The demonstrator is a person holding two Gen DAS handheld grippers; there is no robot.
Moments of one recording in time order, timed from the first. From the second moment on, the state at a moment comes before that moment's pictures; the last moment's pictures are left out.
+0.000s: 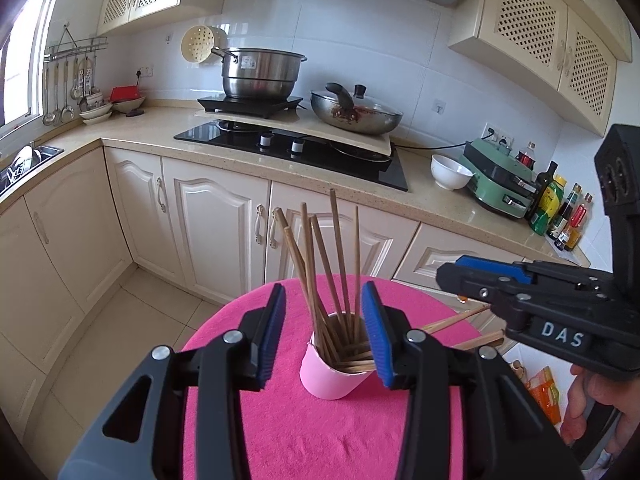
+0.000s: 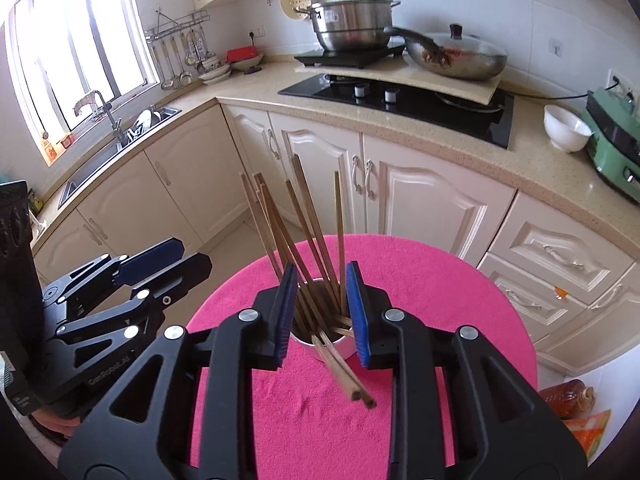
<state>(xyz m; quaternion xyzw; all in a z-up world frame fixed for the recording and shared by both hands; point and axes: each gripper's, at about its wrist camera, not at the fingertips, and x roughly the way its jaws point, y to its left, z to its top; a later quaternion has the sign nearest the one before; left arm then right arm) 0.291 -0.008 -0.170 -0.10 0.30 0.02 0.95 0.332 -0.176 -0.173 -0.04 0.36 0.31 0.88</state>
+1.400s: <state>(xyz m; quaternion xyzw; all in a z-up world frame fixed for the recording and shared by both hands) 0.071 0.004 -0.044 -0.02 0.21 -0.04 0.98 0.056 -0.171 -0.066 0.04 0.20 0.17 0.96</state>
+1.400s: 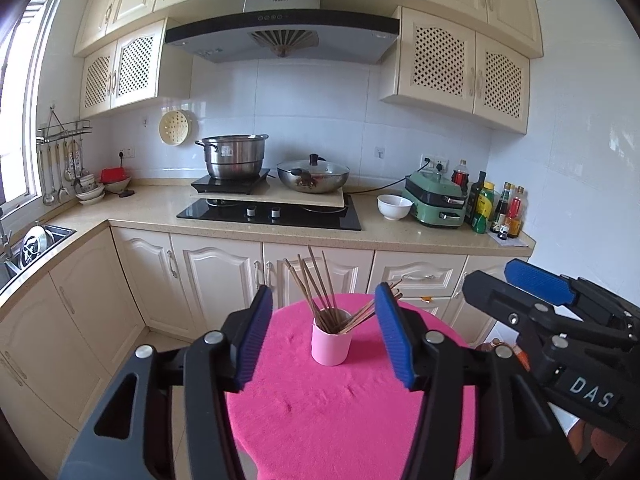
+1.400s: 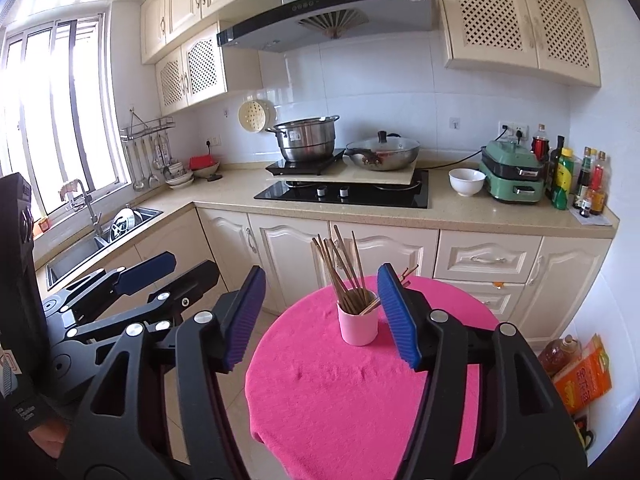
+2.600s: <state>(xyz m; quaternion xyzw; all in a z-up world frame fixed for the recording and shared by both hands) 0.024 0.000 -0.001 -0.01 0.16 -0.02 0.99 -0.002 -0.191 -0.037 0.04 0.15 0.15 0.98</state>
